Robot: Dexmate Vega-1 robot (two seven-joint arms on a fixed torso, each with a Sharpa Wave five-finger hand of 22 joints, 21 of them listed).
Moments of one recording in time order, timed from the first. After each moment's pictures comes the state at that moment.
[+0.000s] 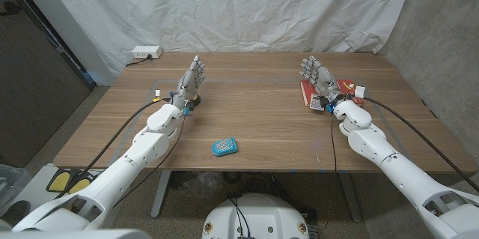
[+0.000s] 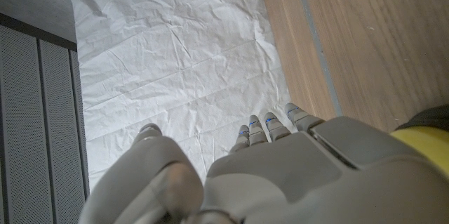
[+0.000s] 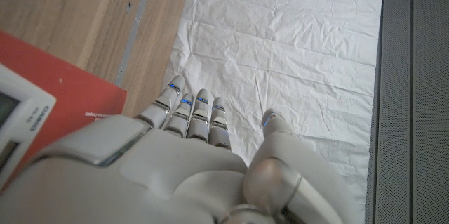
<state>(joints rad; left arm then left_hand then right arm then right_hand) 0.85 0.52 0.37 -1.37 -0.64 -0.25 0.01 0.30 -0.06 0.08 0.12 0.30 -0.10 0.01 0.18 0.18 -0.04 -0.04 0.19 0.18 -0.08 -0.03 0.17 0.17 -0.06 -0.04 0.20 0.17 -0.84 -0.52 -0.37 -1.33 0.67 0.32 0.11 0.25 0.08 0.31 -0.06 0.17 0.25 0.06 0.18 0.18 0.25 0.09 0.22 0.18 0.15 0.03 0.19 0.19 0.18 -0.04 0.39 0.18</state>
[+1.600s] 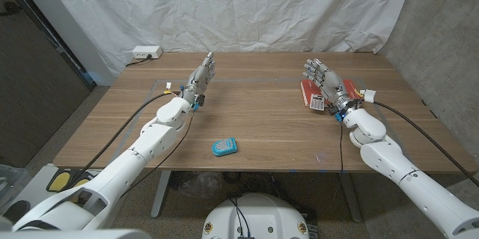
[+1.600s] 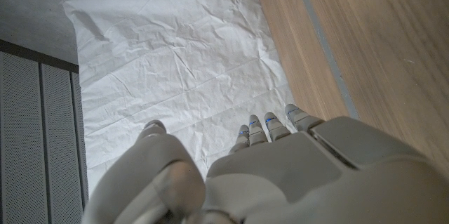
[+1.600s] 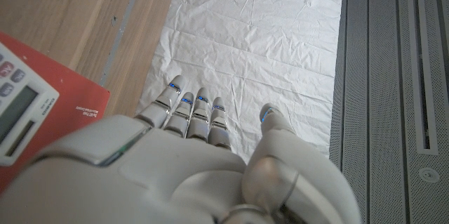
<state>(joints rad) 0.81 0.52 0.42 -1.43 -0.59 -0.16 0.05 0.33 -0.04 0.09 0.12 0.32 -0.10 0.01 0.18 0.18 -0.04 -0.04 0.19 0.18 -0.08 -0.03 0.18 0.17 -0.07 -0.04 0.20 0.17 -1.01 -0.62 -0.31 -1.52 0.68 0.39 0.11 0.30 0.10 0.33 -0.09 0.17 0.26 0.04 0.19 0.19 0.27 0.07 0.22 0.18 0.17 0.02 0.19 0.18 0.19 -0.04 0.39 0.18</state>
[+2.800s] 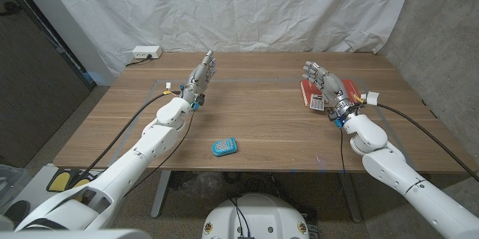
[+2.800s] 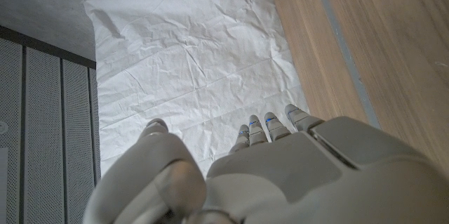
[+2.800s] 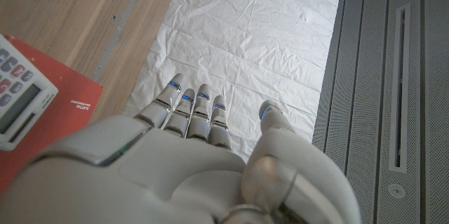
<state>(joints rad) 0.80 0.50 0.42 -1.39 -0.61 -0.23 0.00 0.34 -0.02 0.09 0.11 0.32 -0.10 0.01 0.19 0.18 -0.04 -0.04 0.19 0.18 -0.08 -0.03 0.18 0.17 -0.07 -0.04 0.20 0.17 -1.10 -0.65 -0.30 -1.62 0.56 0.43 0.01 0.32 0.10 0.34 -0.11 0.18 0.27 0.03 0.19 0.19 0.31 0.07 0.23 0.18 0.21 0.00 0.20 0.18 0.22 -0.04 0.38 0.18</state>
